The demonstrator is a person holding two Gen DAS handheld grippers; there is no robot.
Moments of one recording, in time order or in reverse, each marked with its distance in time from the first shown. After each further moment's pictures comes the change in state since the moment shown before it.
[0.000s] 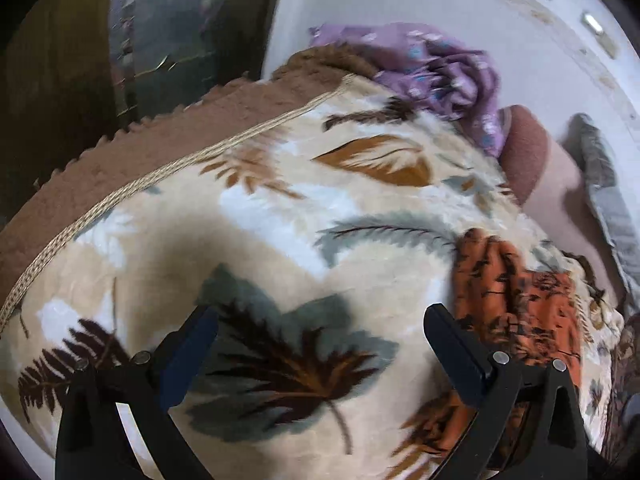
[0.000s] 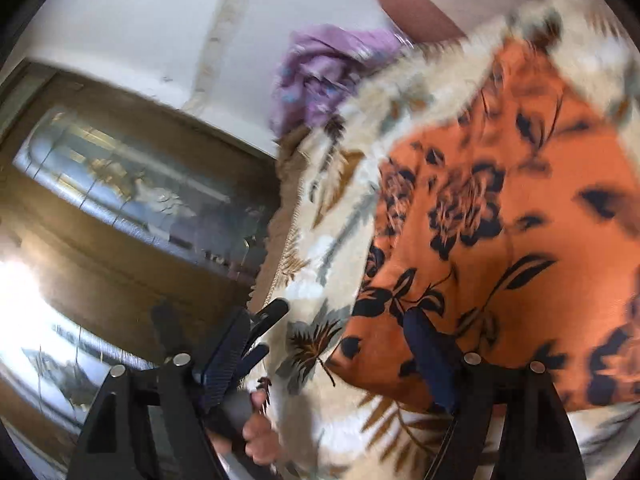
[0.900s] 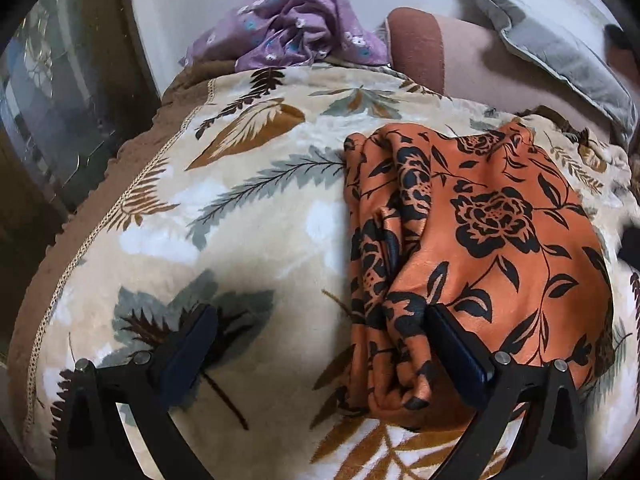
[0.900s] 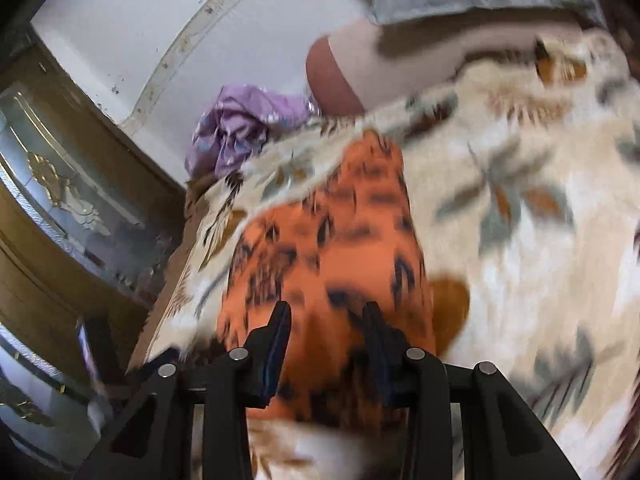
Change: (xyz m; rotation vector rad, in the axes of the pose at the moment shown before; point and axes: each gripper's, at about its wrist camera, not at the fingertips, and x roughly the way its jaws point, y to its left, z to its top) left arm 0.025 -0.113 -0.058 0.491 0.053 0.047; right arm -0.051 -0.059 0.048 -0.086 -0.083 -0.396
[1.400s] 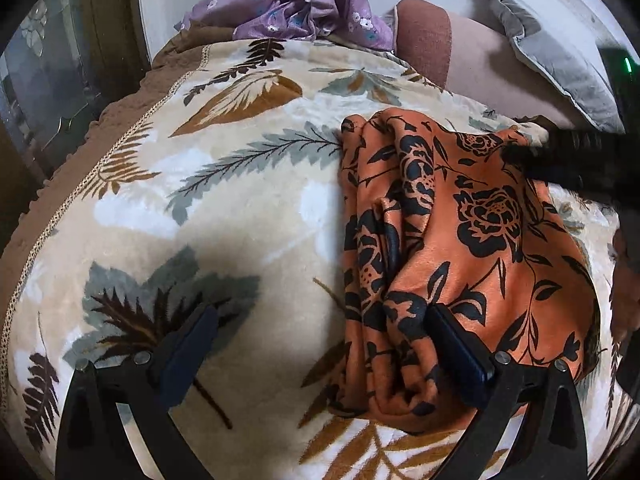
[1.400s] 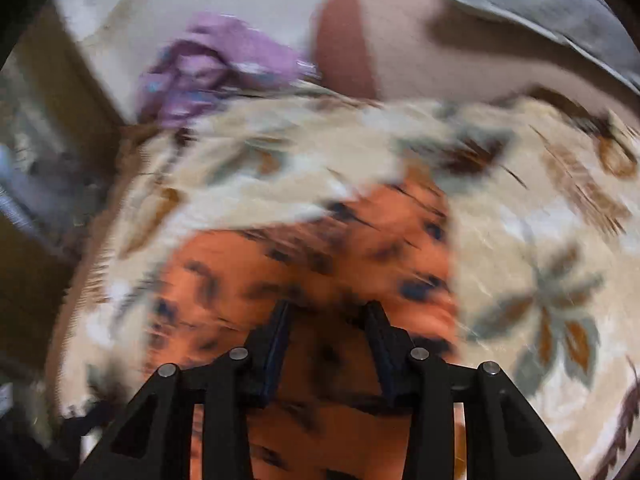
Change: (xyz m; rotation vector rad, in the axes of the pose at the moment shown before) left arm 0.009 0.017 -0.001 -0.094 0.082 -0.106; right arm 0.122 0.053 0.073 -0.247 0.196 -0.140
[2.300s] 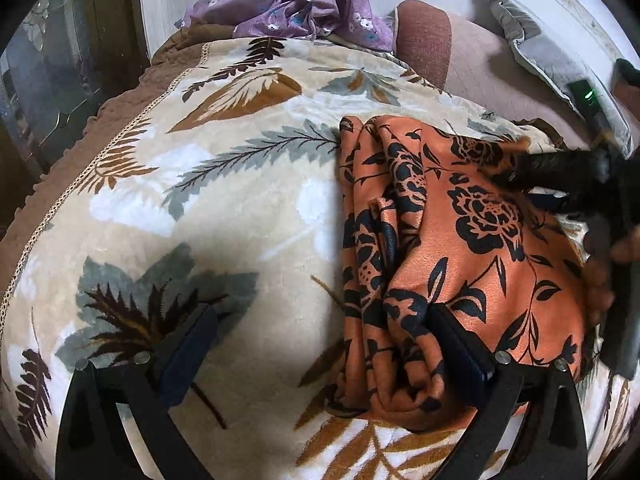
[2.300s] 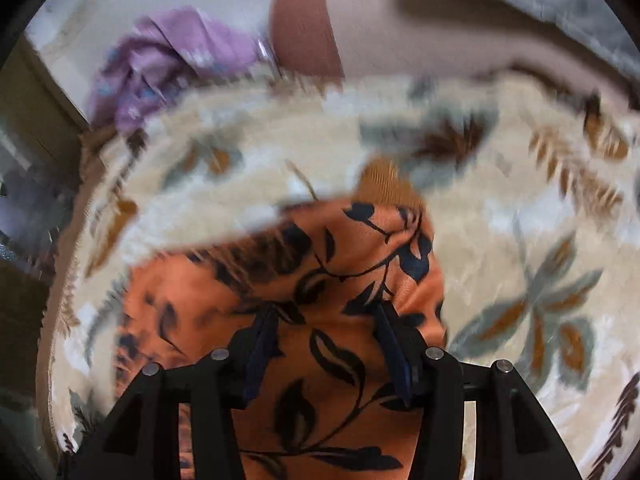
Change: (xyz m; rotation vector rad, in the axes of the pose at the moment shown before) left arm 0.001 0.000 -0.004 -0.004 -0.008 -0.017; right arm 0.036 -0.036 0.009 0.123 0.107 -0.163
